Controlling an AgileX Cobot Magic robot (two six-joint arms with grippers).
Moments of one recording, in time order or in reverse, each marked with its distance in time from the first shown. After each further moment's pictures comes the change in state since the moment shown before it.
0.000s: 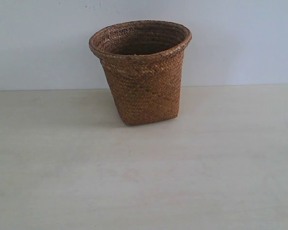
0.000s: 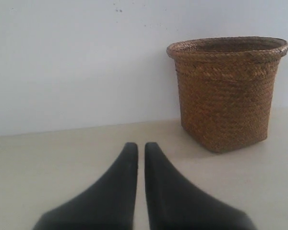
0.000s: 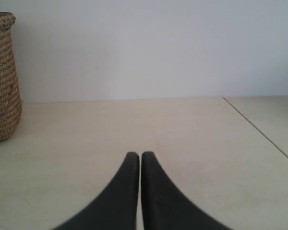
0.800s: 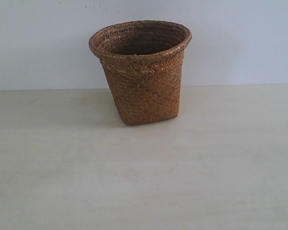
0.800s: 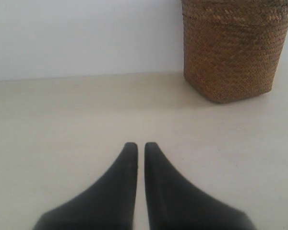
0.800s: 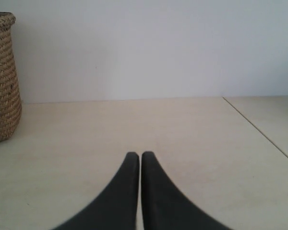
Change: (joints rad) left arm 0.007 -0.024 0.023 0.054 0.178 -0.081; right arm 0.000 0.000 0.000 0.000 0.000 0.000
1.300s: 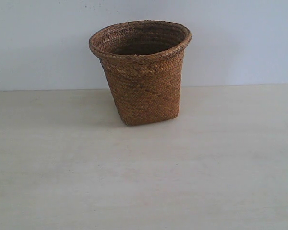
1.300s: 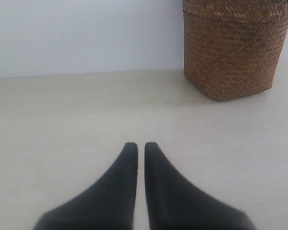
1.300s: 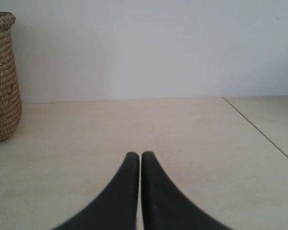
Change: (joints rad) left arm 0.000 0.000 0.000 0.000 0.007 0.000; right arm 0.000 0.000 0.000 0.000 0.000 0.000
